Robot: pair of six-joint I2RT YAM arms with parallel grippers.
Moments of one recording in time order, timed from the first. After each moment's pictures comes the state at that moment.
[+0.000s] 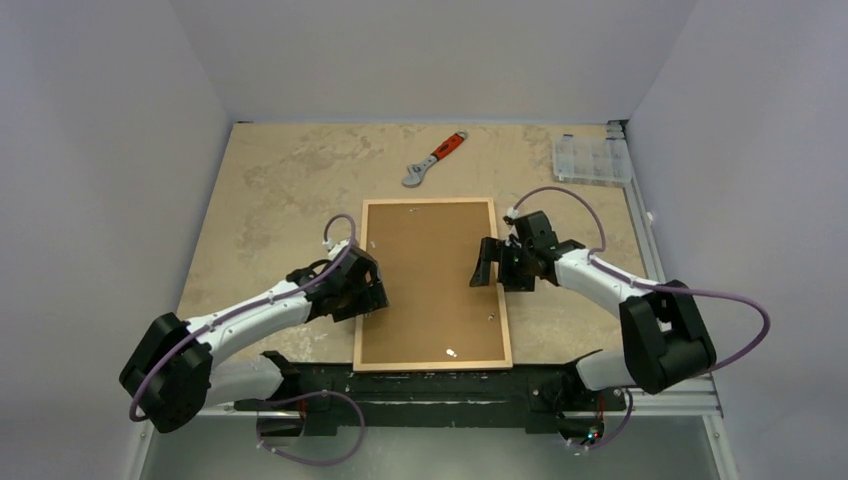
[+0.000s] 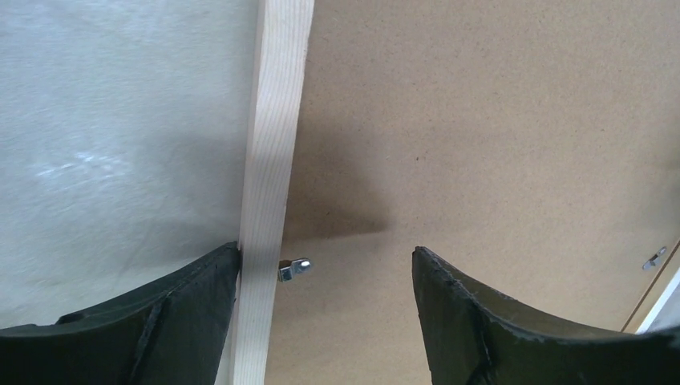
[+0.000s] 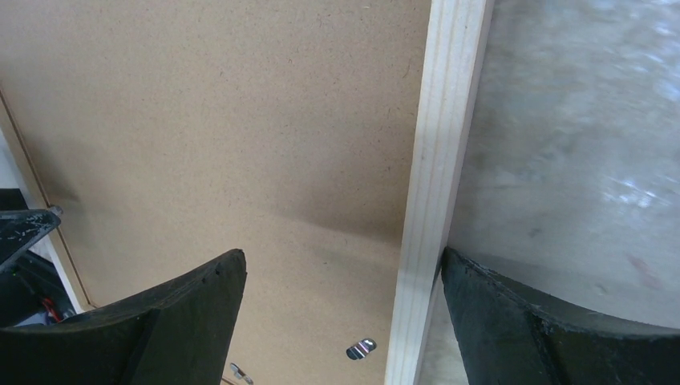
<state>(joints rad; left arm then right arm) -0.71 1.20 0.60 -0.45 -0.11 -0.97 0.36 1.38 0.68 -0.36 -0.30 0.49</state>
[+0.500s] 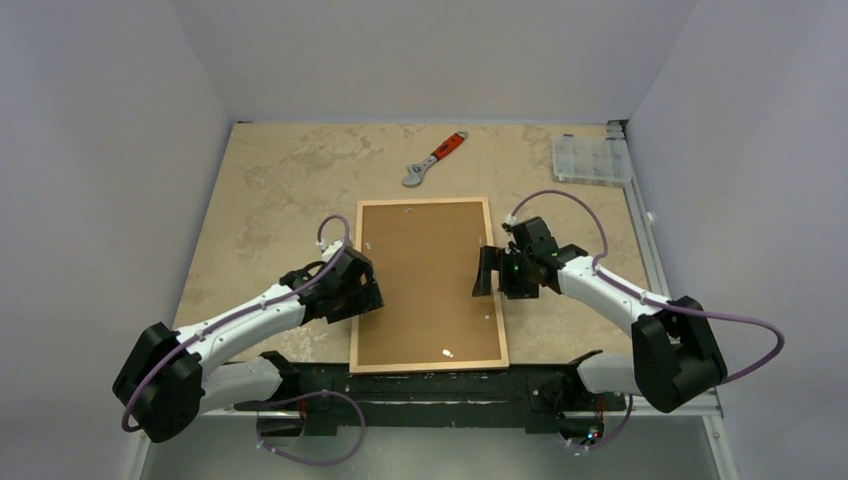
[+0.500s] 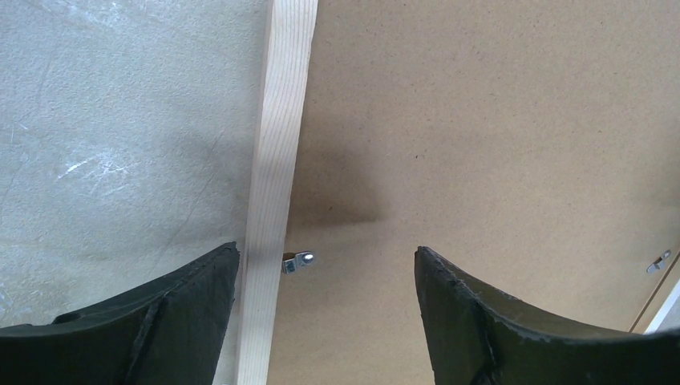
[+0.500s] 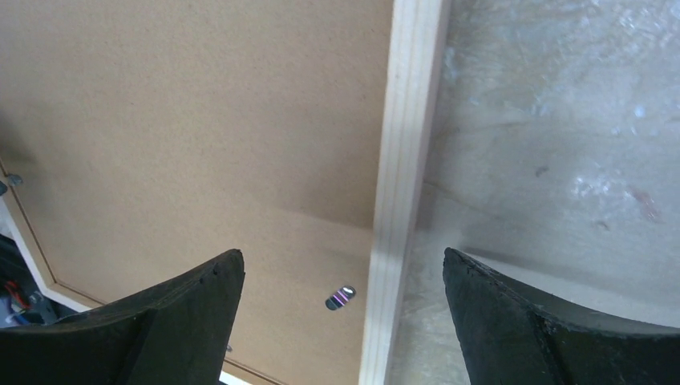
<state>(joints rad) -0.70 1.12 0.59 -0.55 -0.16 -0.97 0.44 1.32 0.69 -0.44 -0.22 0.49</state>
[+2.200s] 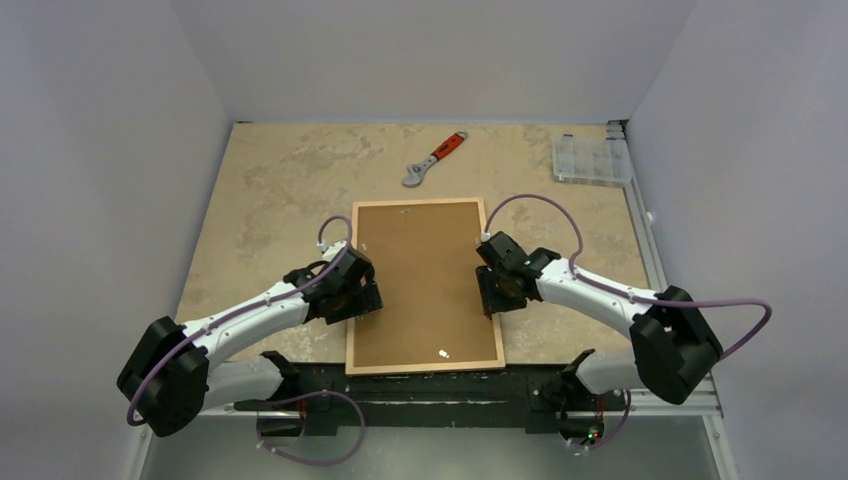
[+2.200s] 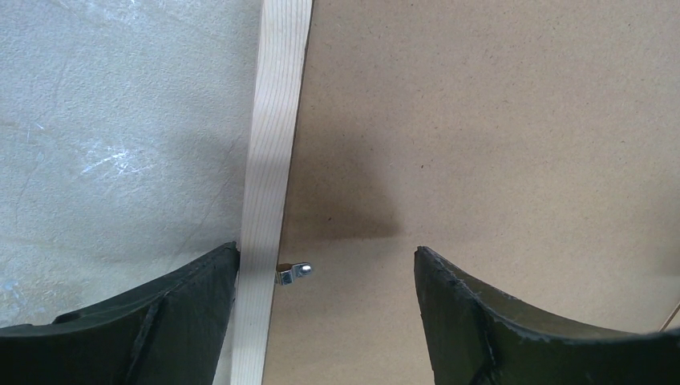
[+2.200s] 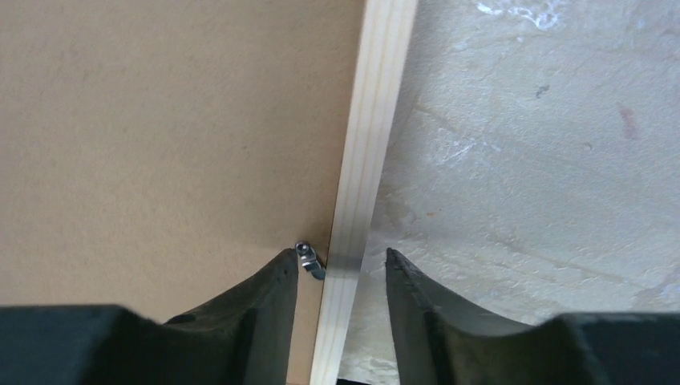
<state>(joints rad) -0.70 1.16 0.59 -0.56 -0.18 -0.96 0.69 1.37 0.76 -0.64 0.10 0.53</state>
